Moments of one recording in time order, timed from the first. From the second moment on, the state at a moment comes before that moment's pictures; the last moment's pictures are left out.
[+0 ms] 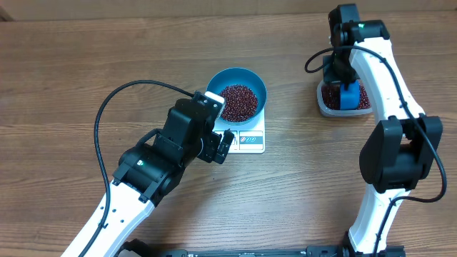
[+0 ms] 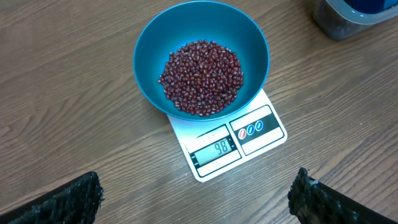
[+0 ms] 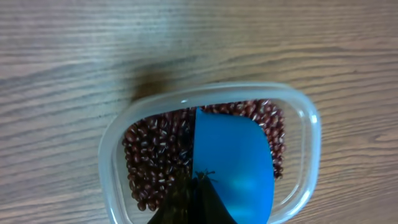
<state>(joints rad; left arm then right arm) -0.57 1.17 1.07 -0.71 -0.09 -0.08 0.07 2.12 1.92 -1.21 0.27 0.10</state>
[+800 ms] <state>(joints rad) -0.57 1.17 1.07 -0.71 -0.09 -0.08 0.02 2.12 1.92 -1.19 0.01 0.10</state>
